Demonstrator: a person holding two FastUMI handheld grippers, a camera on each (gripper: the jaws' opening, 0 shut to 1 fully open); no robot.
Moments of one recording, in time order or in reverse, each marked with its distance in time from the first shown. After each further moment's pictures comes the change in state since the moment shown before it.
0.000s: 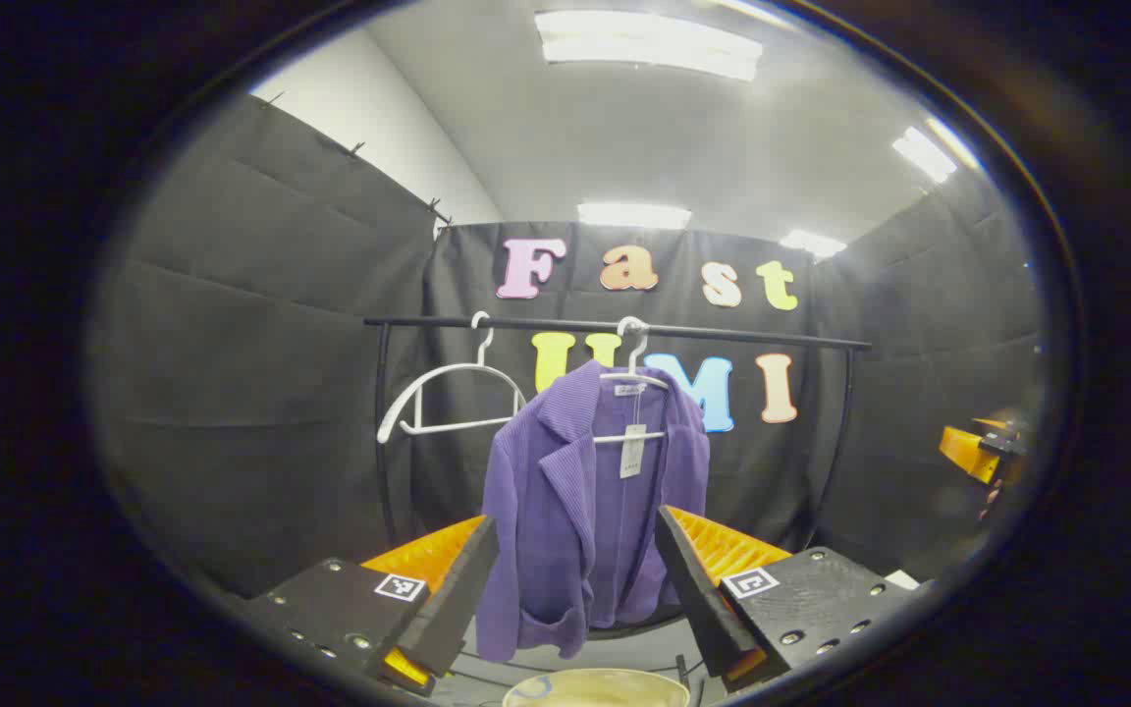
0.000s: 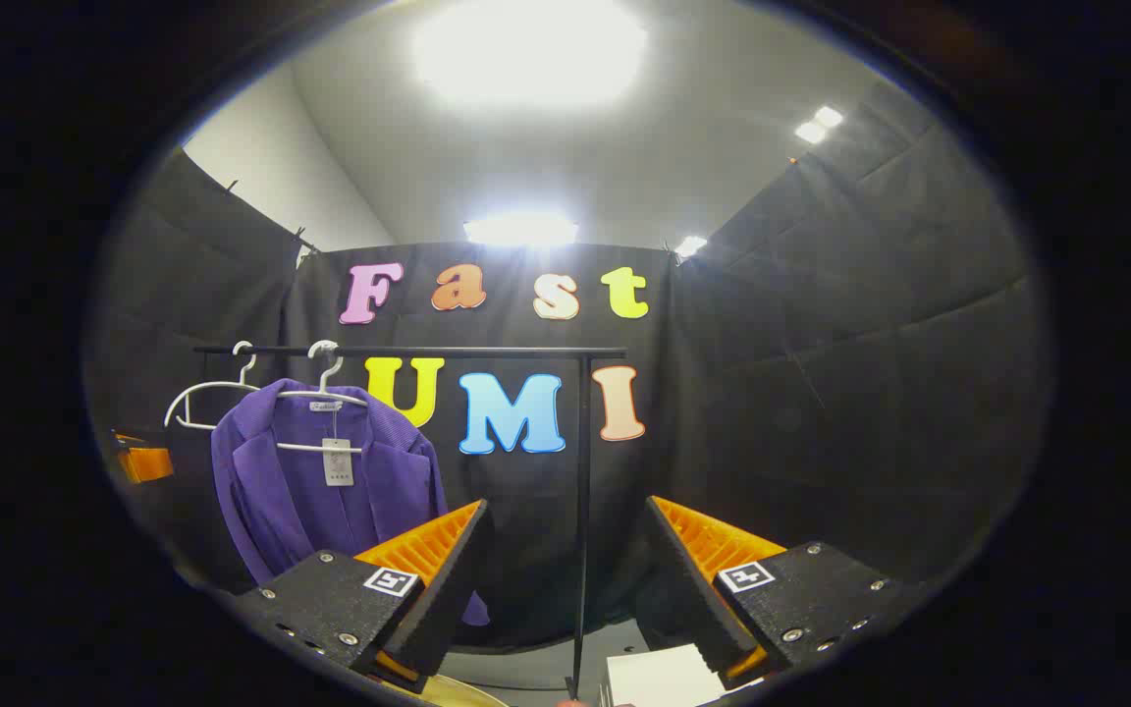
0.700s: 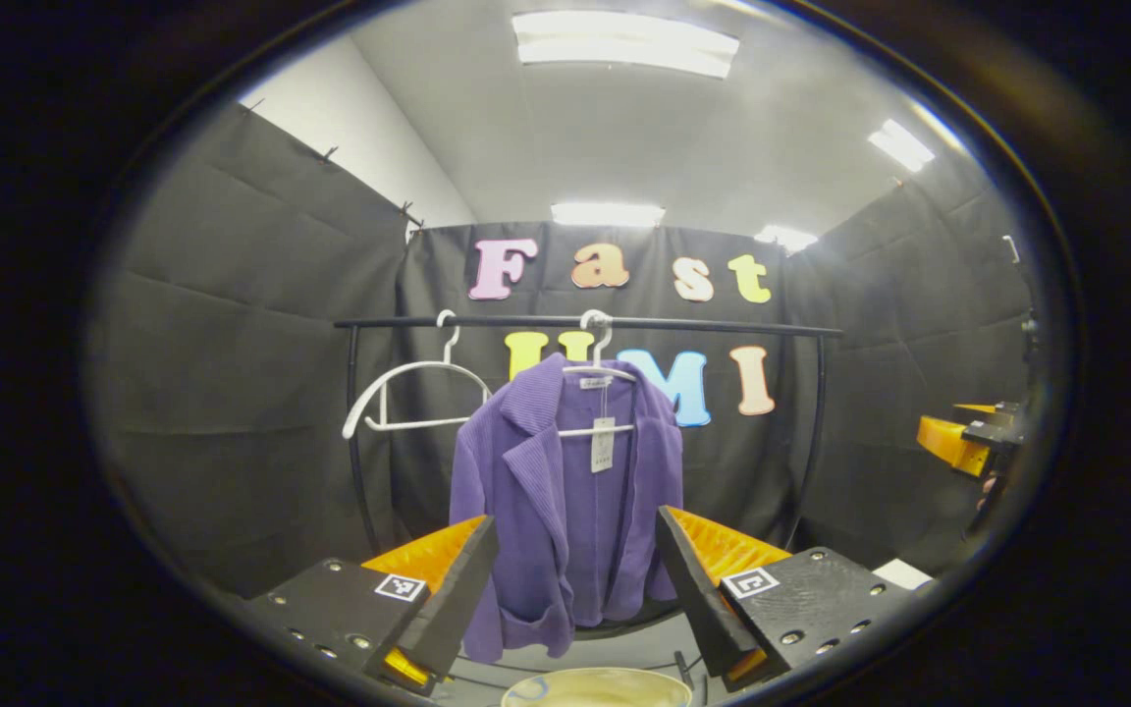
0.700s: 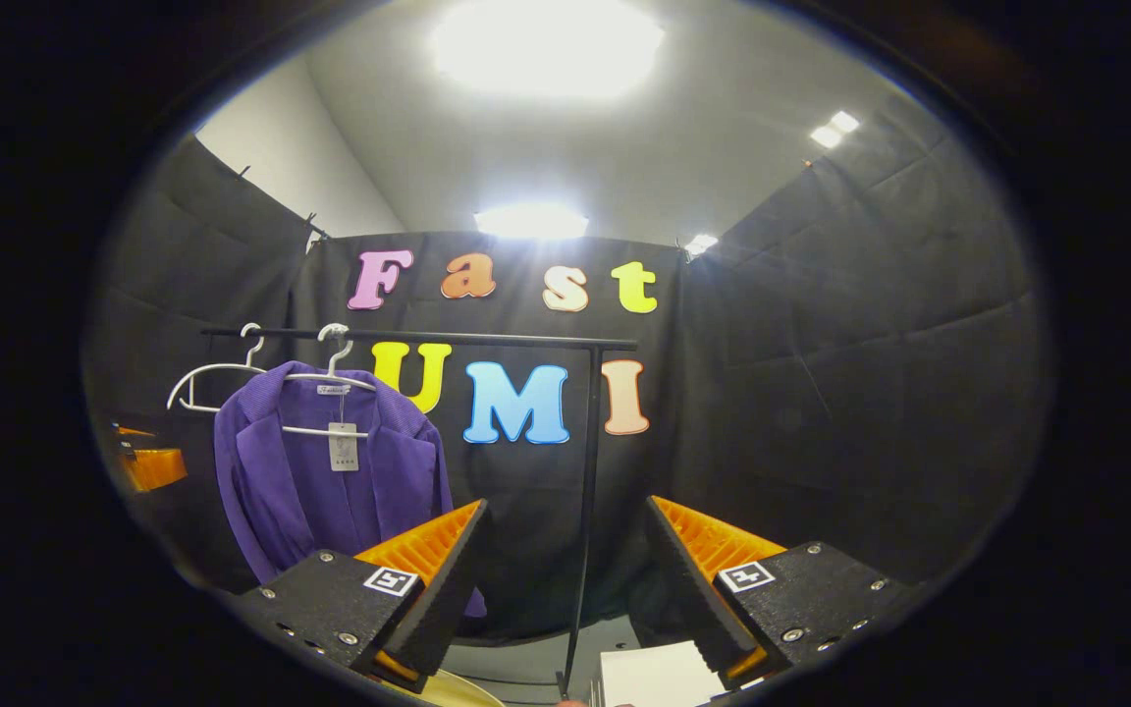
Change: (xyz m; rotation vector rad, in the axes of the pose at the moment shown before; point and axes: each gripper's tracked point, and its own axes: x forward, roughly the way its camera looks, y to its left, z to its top) left arm 0.003 -0.030 -0.013 0.042 -0.003 -0.053; right arm -0.004 0.004 -0.002 -0.009 0.020 0.008
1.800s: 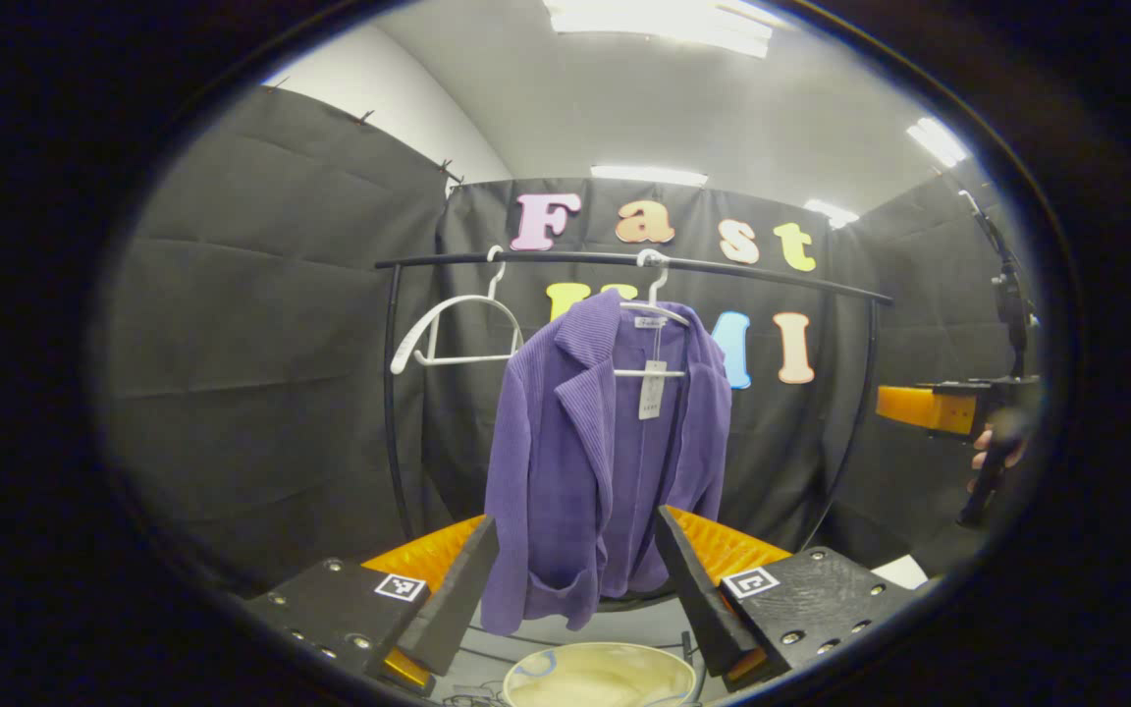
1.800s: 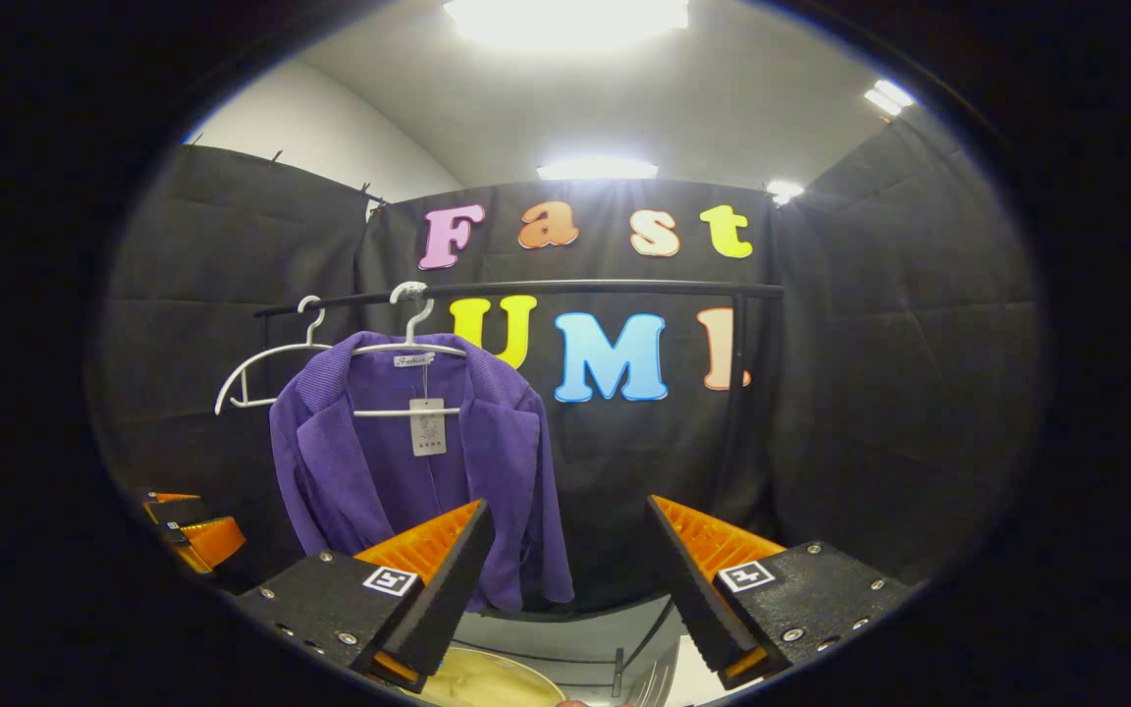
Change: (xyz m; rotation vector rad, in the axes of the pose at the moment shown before) left arm 0.024 0.034 -0.052 -0.088 0.123 0.106; right arm 0.076 0.125 -0.014 0.016 0.165 0.281
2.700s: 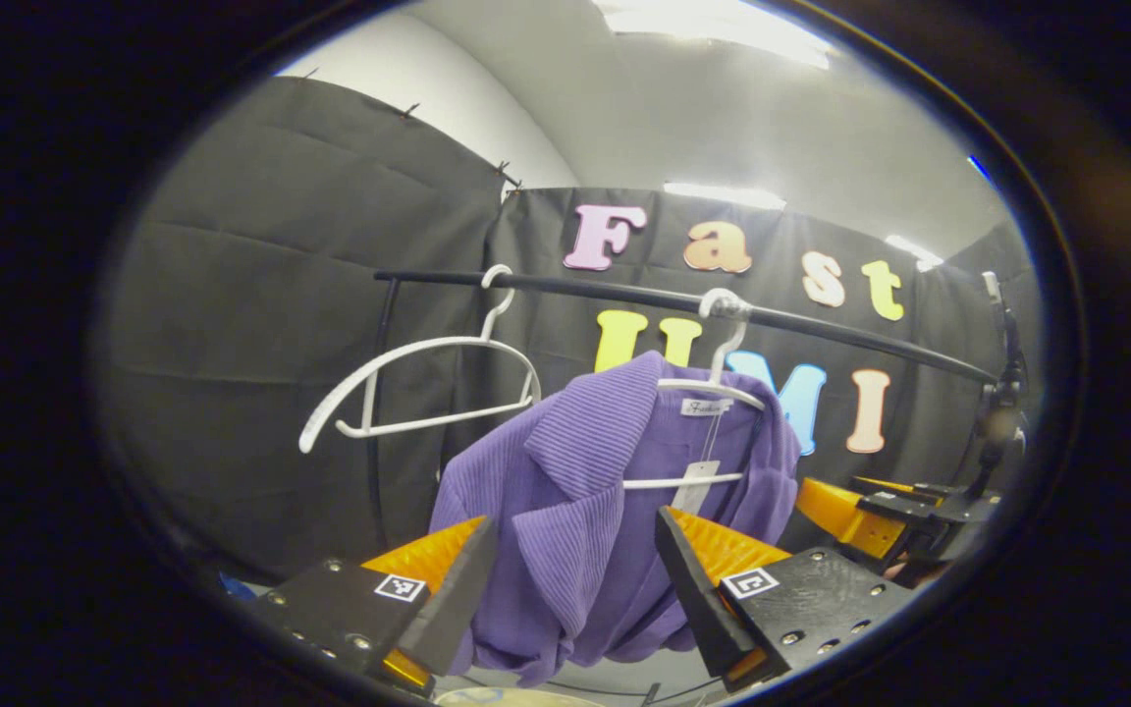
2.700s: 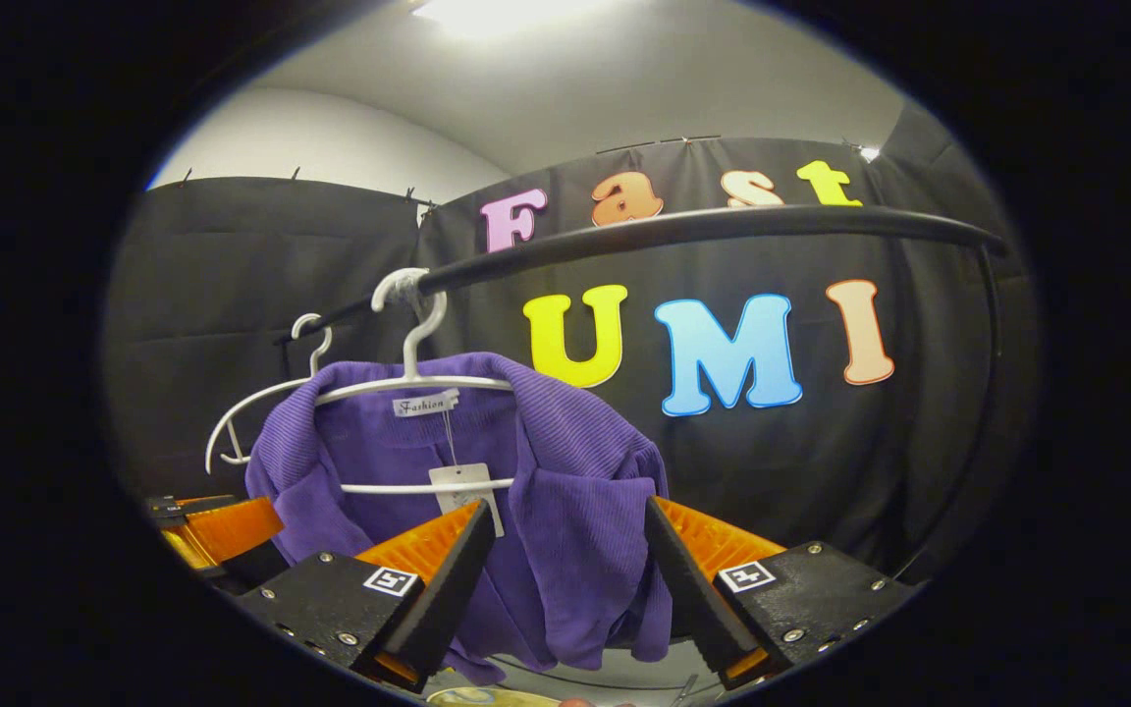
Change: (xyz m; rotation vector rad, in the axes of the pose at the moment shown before) left arm 0.159 -0.021 0.066 -0.108 -0.042 0.205; right arm 0.203 0.065 0.009 0.070 0.042 0.255
